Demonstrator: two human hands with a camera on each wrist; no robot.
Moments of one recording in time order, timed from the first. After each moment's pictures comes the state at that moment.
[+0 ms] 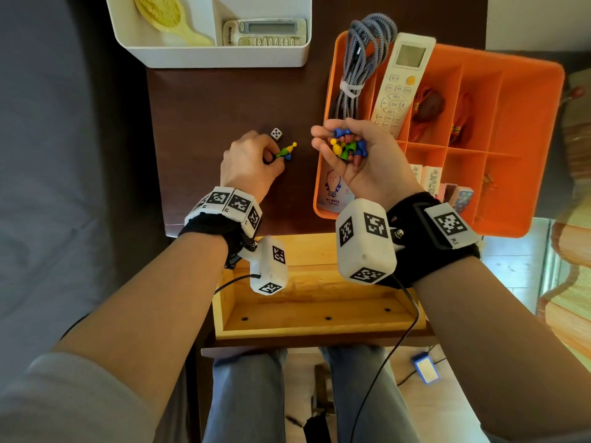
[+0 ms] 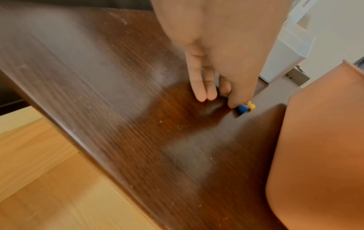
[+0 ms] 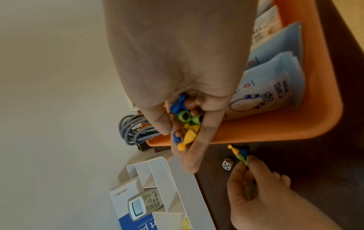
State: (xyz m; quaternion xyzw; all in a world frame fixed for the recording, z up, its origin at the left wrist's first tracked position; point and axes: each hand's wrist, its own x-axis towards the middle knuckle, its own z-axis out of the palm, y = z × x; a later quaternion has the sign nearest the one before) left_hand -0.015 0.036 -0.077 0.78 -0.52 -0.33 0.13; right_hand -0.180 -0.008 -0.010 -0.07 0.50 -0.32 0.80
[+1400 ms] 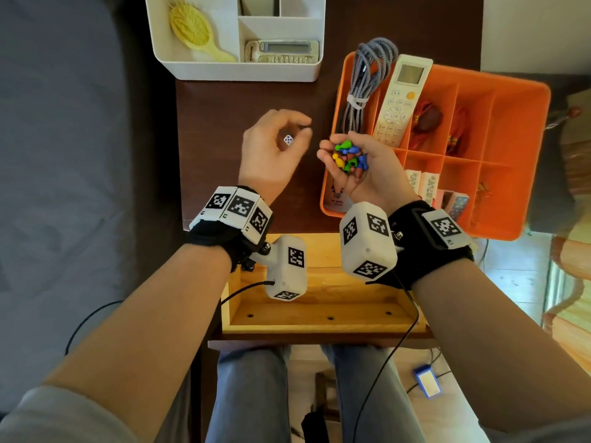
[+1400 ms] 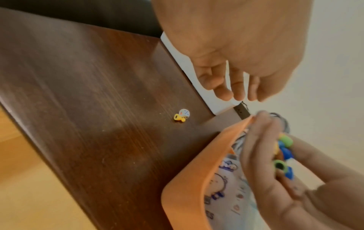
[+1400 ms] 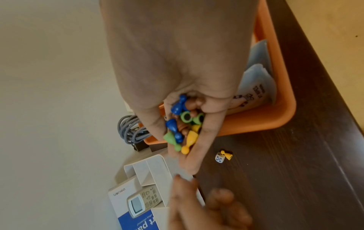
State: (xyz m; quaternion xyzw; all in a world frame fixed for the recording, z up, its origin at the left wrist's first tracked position) left_hand -0.027 0.034 -0.019 0.70 -0.50 -0.34 0.37; right_hand -0.178 0.004 0.002 -0.03 0.51 -0.32 0.80
